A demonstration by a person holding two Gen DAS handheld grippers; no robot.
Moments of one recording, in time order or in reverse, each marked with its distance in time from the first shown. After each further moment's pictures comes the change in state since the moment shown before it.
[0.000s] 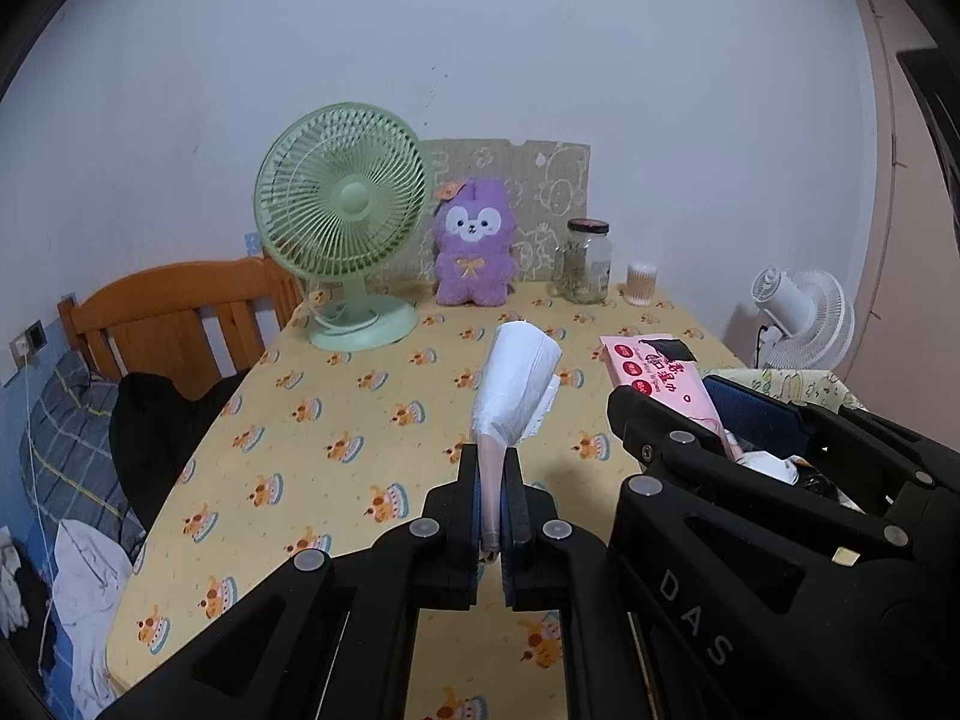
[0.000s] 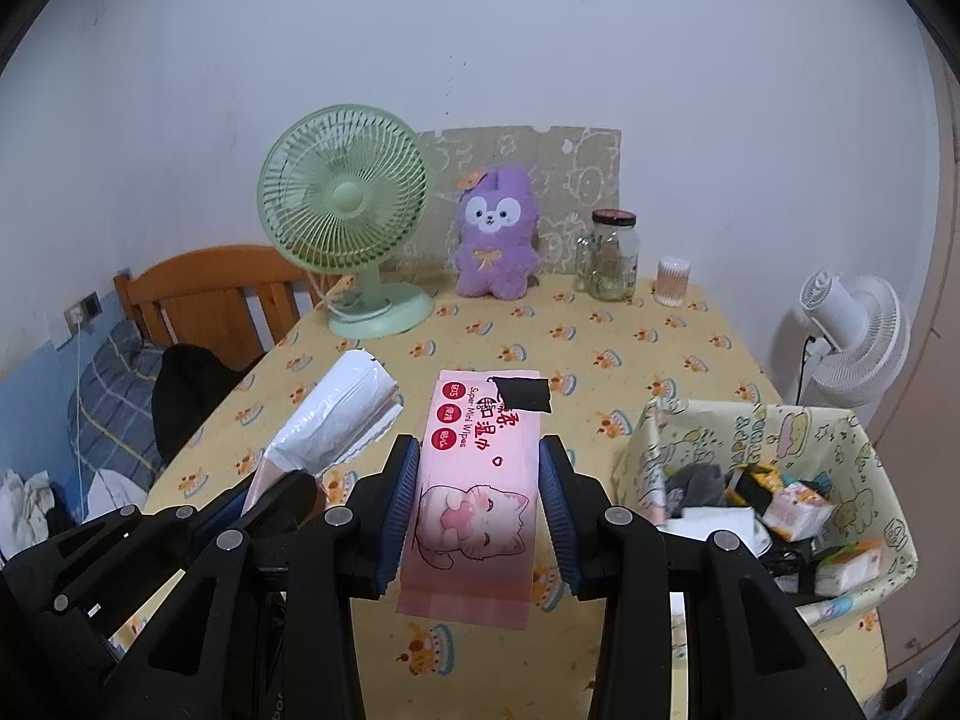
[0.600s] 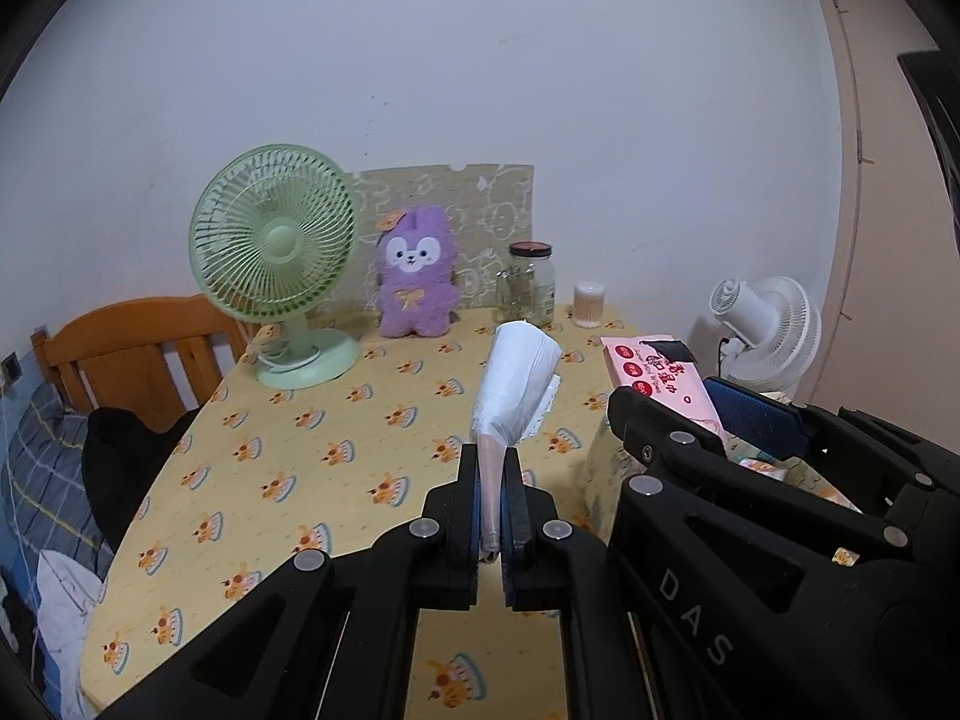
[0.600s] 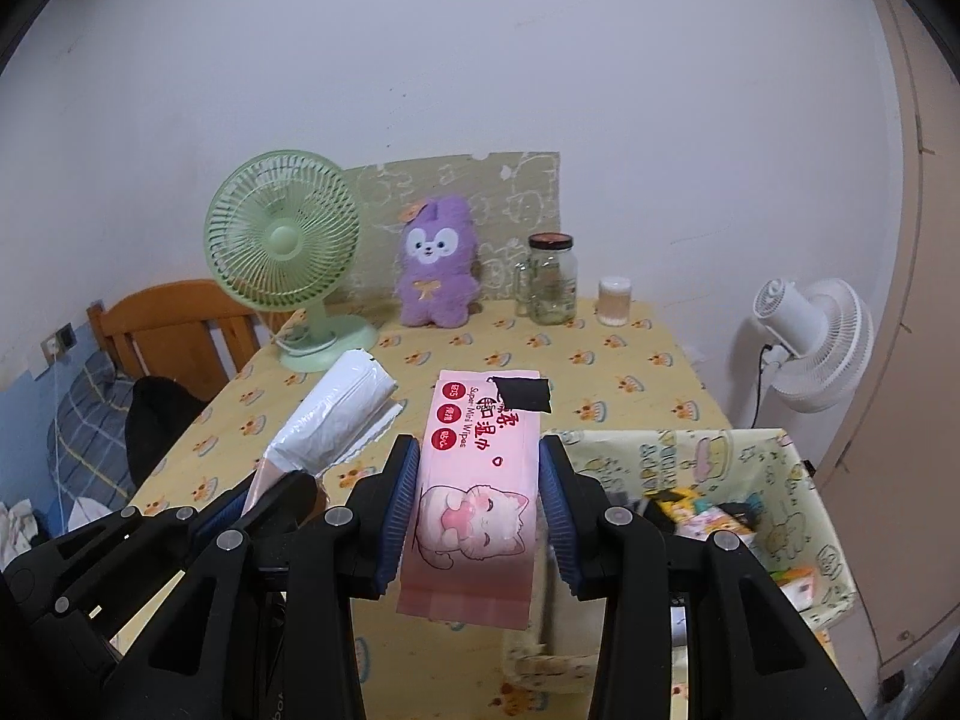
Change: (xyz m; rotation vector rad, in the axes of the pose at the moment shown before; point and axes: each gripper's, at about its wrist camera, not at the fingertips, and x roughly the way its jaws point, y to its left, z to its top) left arm 0.001 -0.054 0.018 0.042 -0.049 -0.065; right arm -0.018 -0.055 0.009 0.037 -0.050 -0.066
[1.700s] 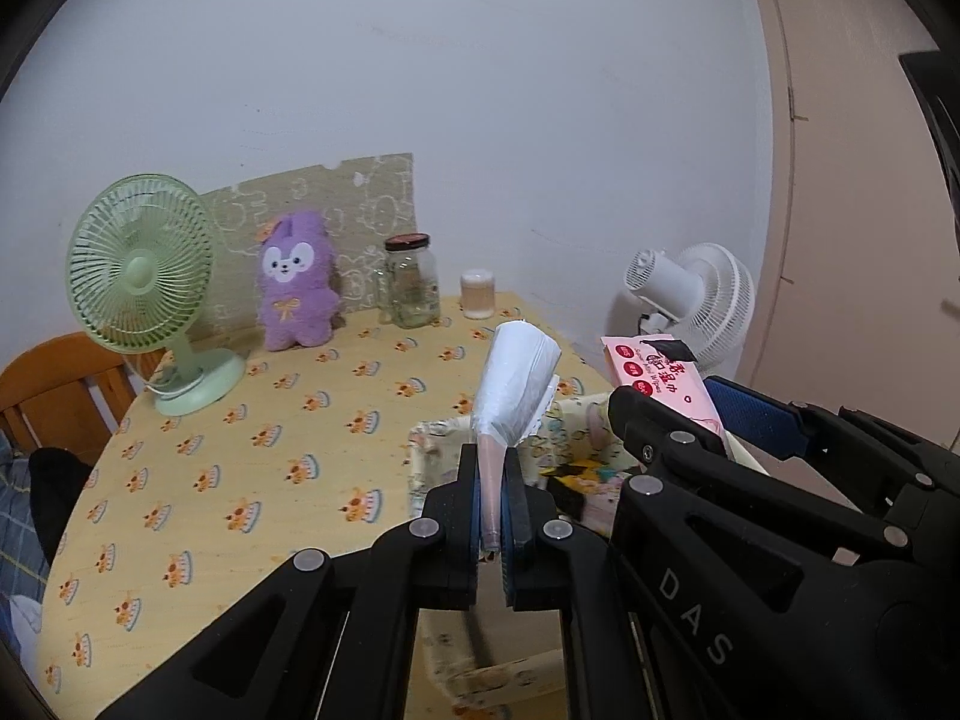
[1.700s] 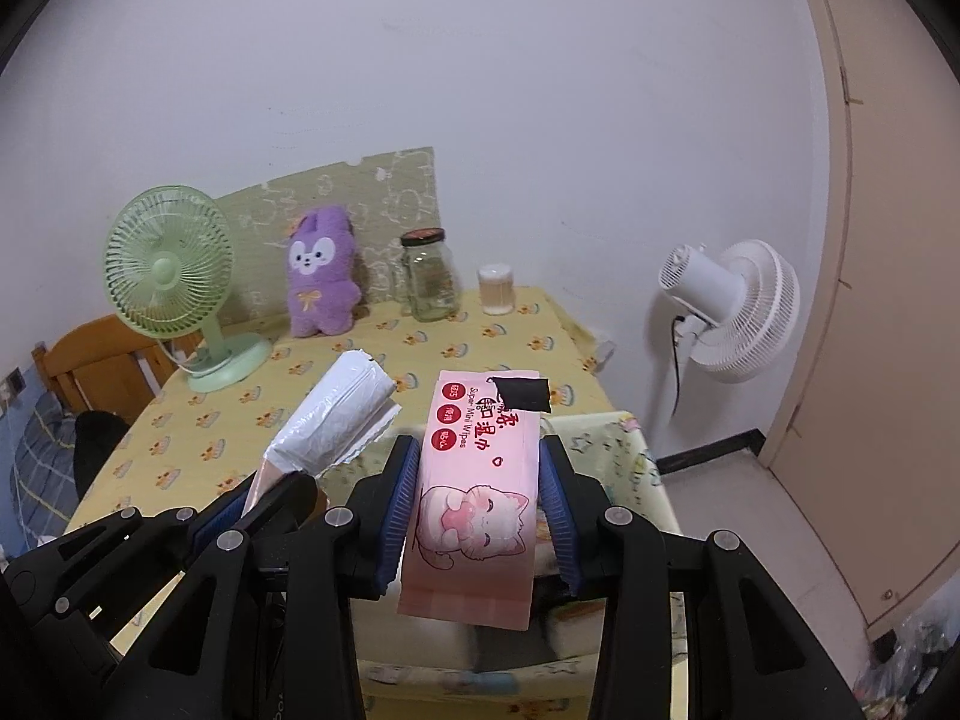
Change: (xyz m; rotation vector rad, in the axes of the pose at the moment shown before) left arm 0.039 -0.103 0.006 0.097 0.032 -0.131; right arm 0.005 -0.110 -0.011 0.105 0.008 -0.133
